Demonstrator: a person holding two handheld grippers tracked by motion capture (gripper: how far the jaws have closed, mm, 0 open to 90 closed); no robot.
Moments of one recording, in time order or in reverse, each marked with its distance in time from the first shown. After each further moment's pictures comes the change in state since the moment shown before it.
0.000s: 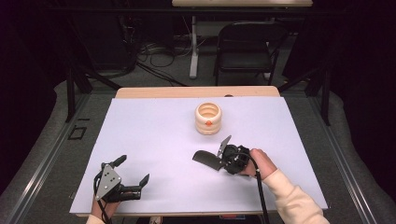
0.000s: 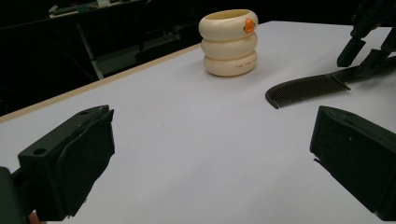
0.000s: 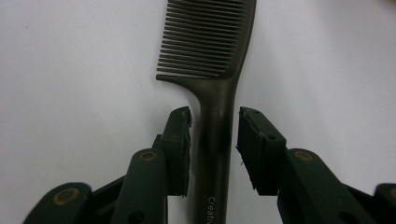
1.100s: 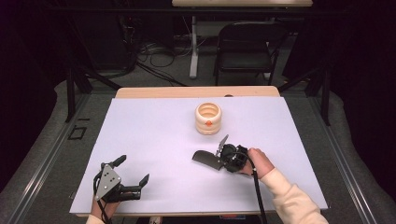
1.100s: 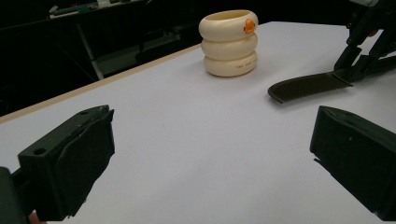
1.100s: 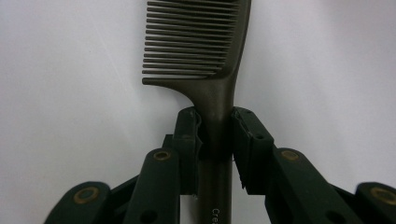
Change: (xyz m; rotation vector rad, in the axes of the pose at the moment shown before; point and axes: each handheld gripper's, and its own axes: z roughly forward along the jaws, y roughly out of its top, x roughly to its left) left arm 0.000 0.000 -0.001 -0.001 0.000 -0.002; right arm -0.003 0.003 0.009 0.043 -0.010 0.027
